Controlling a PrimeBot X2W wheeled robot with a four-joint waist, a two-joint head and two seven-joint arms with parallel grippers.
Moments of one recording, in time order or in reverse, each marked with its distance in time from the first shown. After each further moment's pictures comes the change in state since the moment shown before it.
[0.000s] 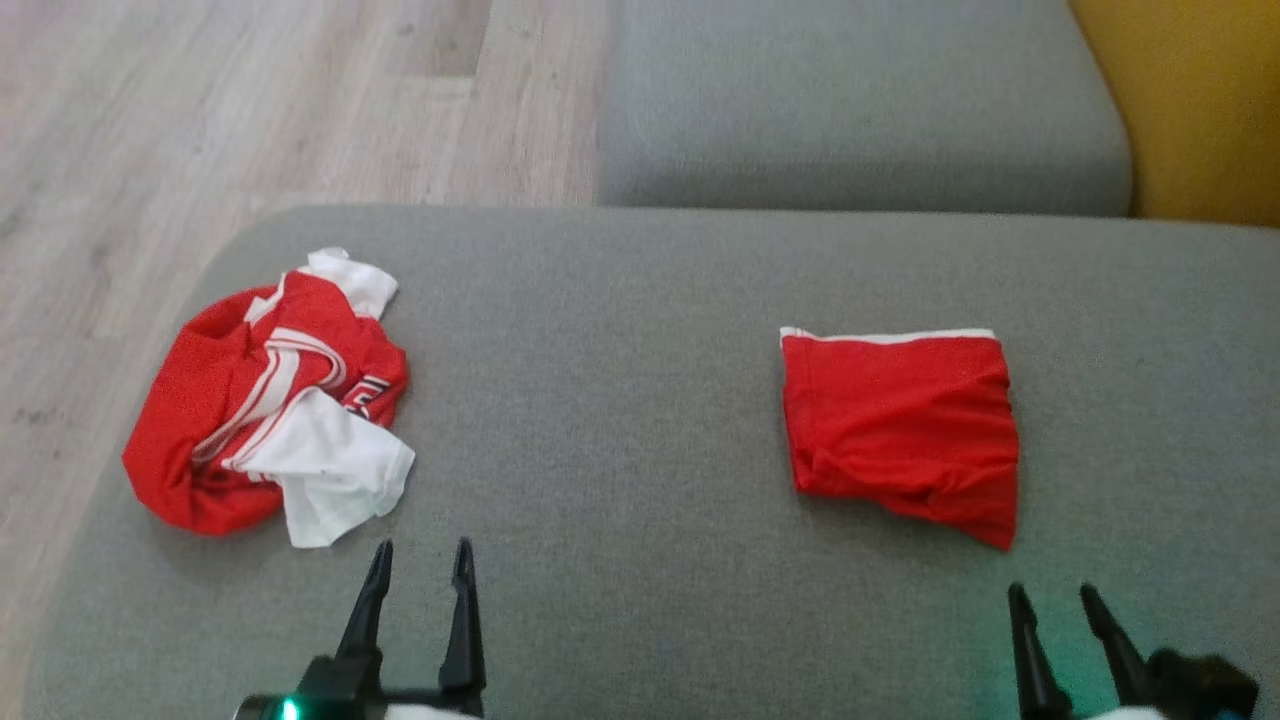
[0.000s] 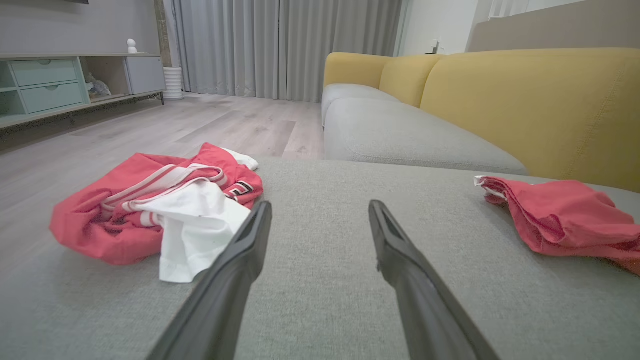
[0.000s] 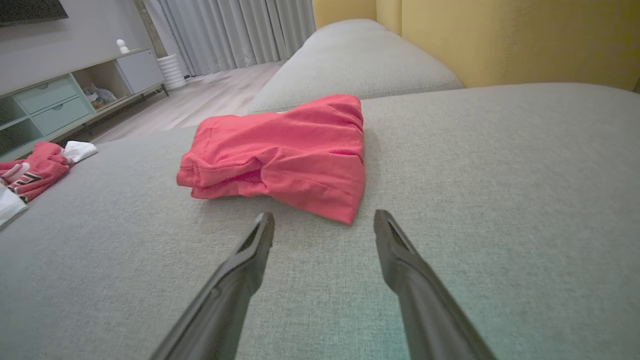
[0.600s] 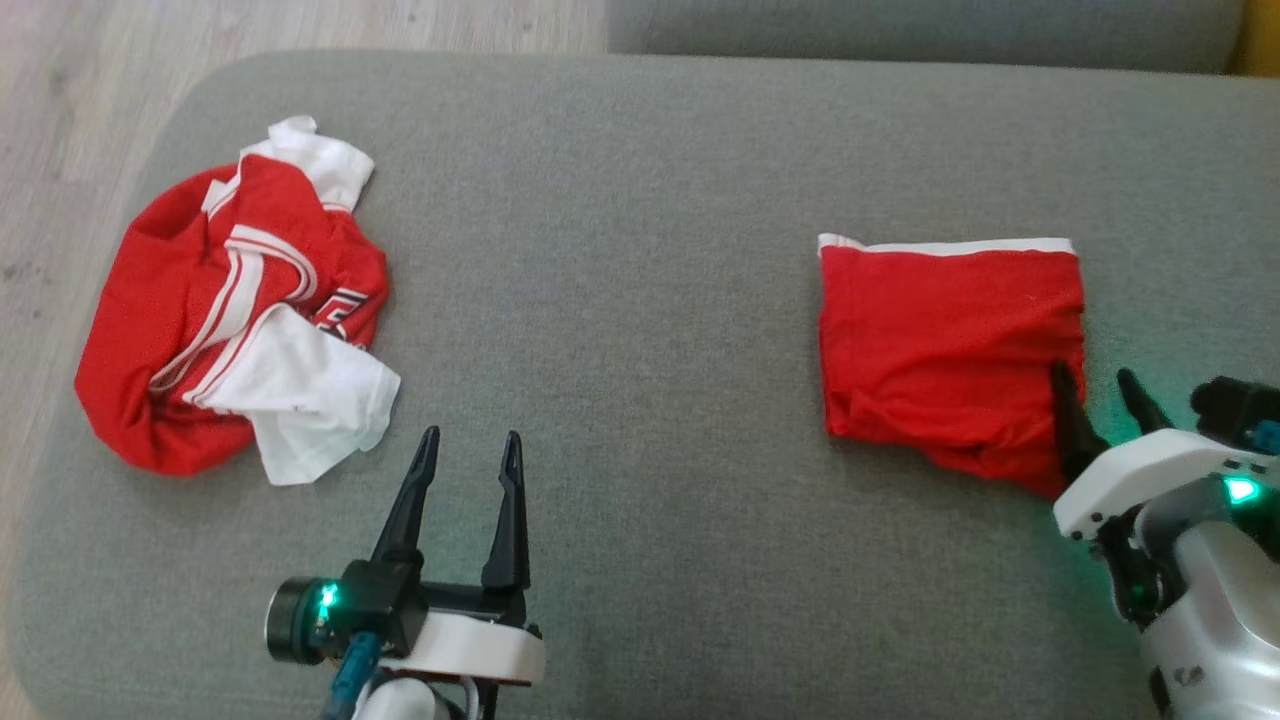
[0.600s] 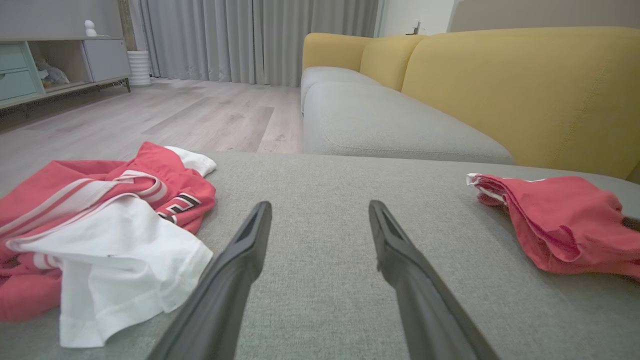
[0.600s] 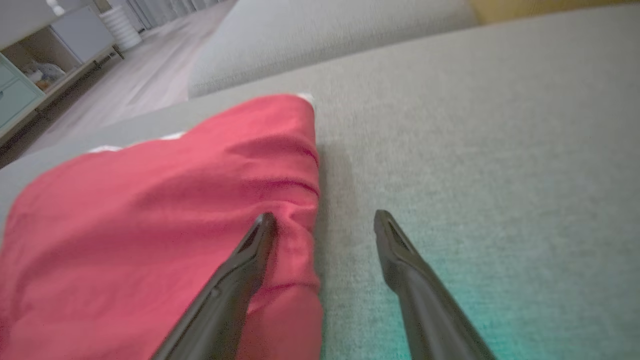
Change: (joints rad) left arm -0.179 -0.004 -0.092 -0.037 -0.013 0.023 0.000; right arm -0.577 -0.136 0.069 0.426 0.238 0.000 0.166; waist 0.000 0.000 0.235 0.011
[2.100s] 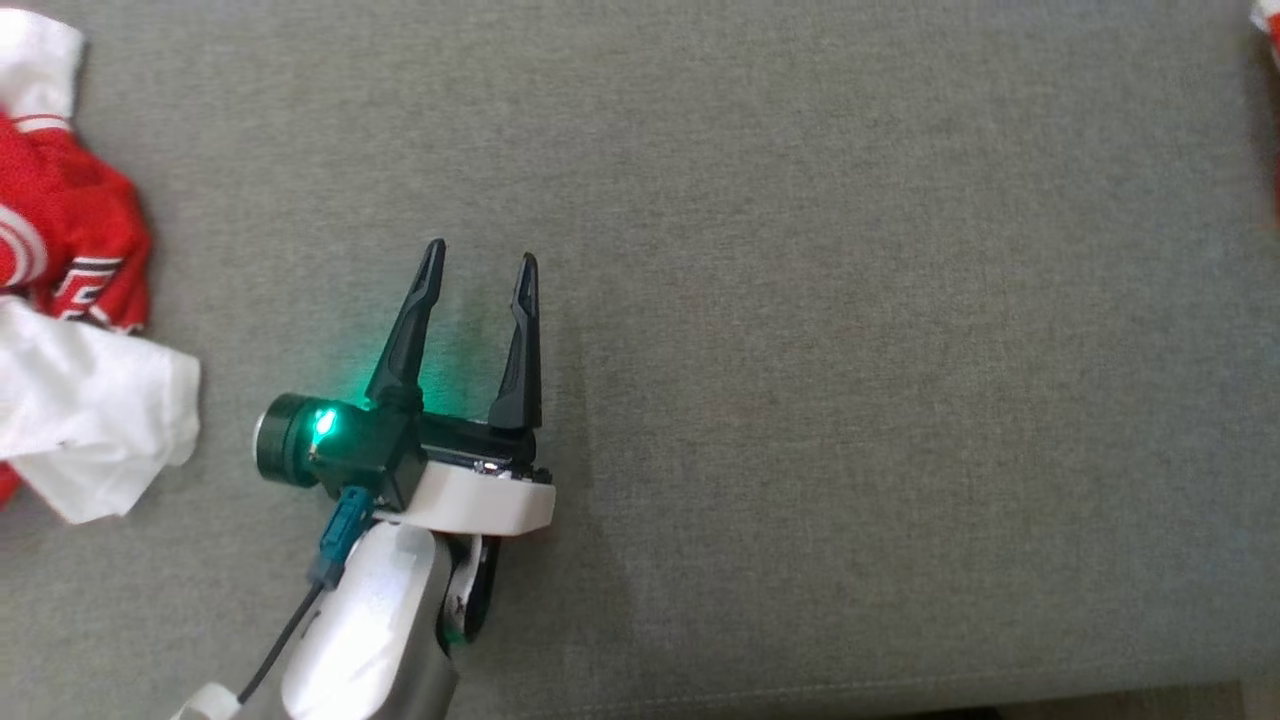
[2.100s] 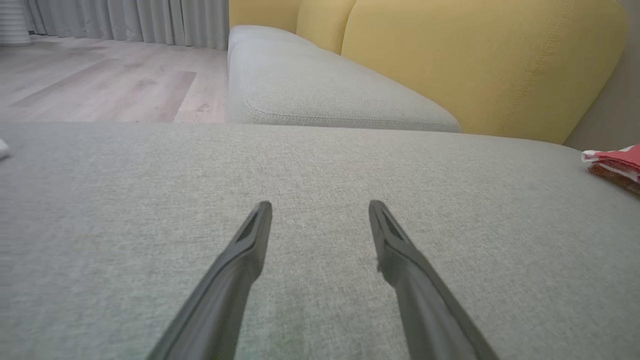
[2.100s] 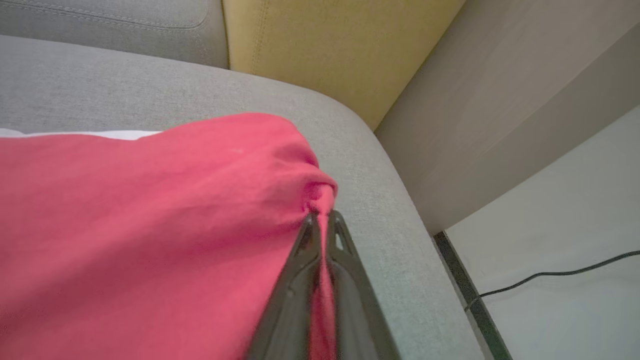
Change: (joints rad) left arm -0.261 -0.002 -0.017 -0.008 0.005 -0.041 0.000; right arm -0.456 -0.477 0.050 0.311 -0.128 0.000 -0.083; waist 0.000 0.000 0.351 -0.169
